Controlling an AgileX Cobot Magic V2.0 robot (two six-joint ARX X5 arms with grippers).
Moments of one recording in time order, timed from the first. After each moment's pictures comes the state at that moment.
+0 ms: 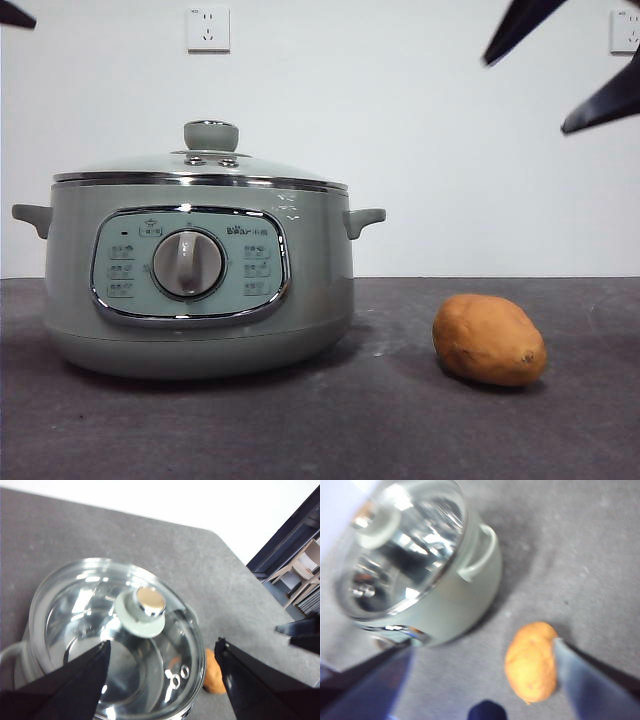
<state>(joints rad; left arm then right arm) -0.06 0.79 0.84 -0.43 0.61 -0.27 0.34 0.98 0.84 -0.52 -0.35 0.19</state>
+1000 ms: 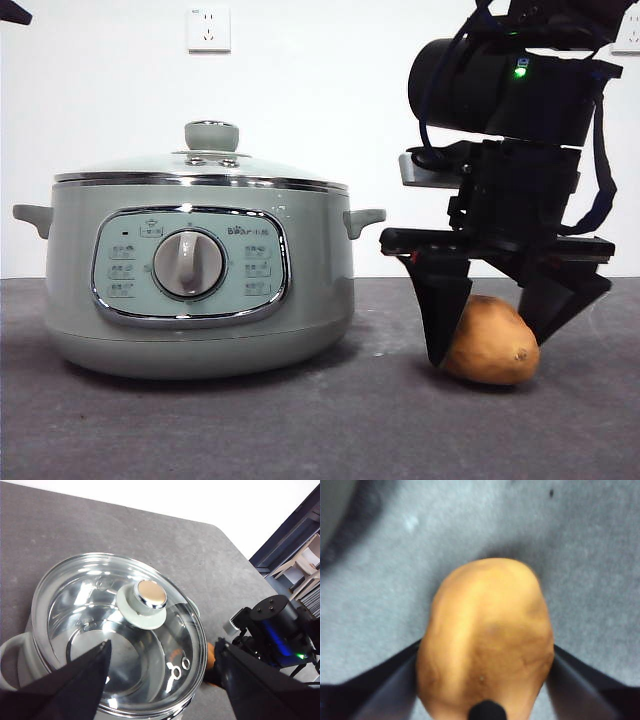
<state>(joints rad) -0.06 0.79 0.86 -0.48 0.60 -0.25 0.61 1.64 0.95 -0.52 0.08 0.28</state>
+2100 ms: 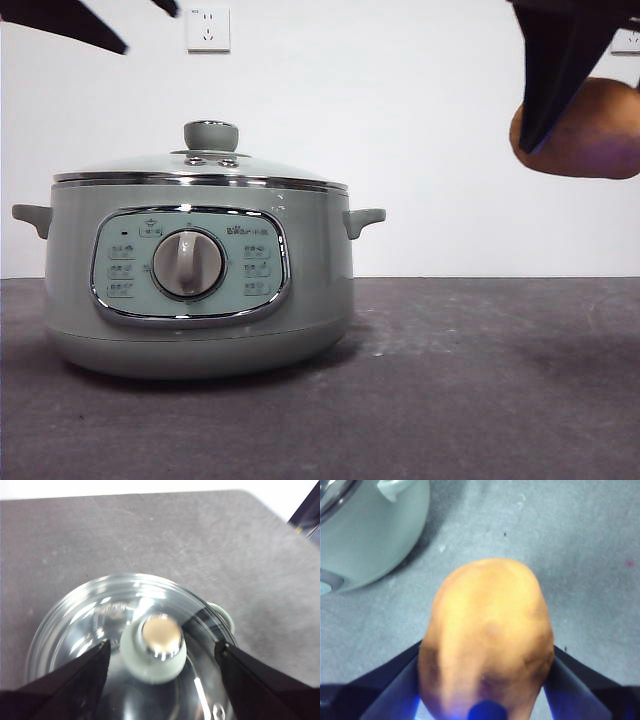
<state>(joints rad) -0.34 1.15 1.12 -0.48 0.25 -0.12 0.61 1.06 0.95 -0.85 0.11 0.28</state>
